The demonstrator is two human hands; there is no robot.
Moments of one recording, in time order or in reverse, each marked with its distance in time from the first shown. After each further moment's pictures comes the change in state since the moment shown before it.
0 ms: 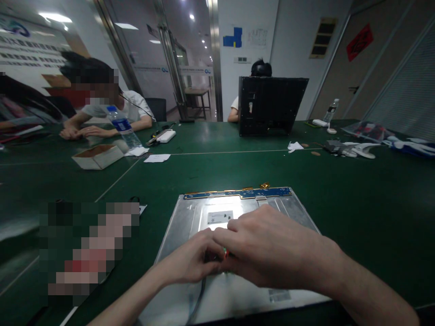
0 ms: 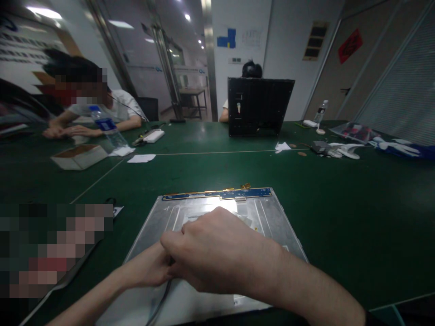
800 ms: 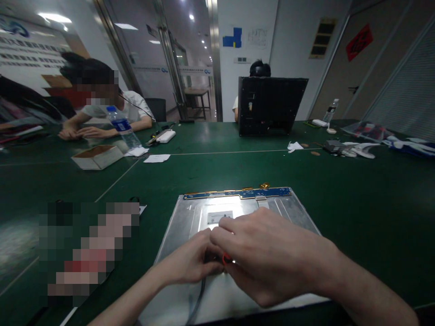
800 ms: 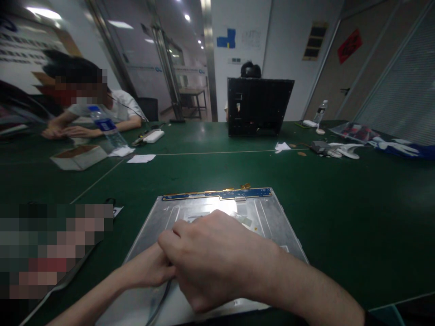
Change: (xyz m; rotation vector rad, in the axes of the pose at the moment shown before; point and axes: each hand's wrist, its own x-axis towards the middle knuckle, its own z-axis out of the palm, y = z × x) left_hand 0.000 0.001 0.001 -0.006 0.003 0.007; right_hand 0.000 -0.002 -0.001 0.027 0.009 -0.040
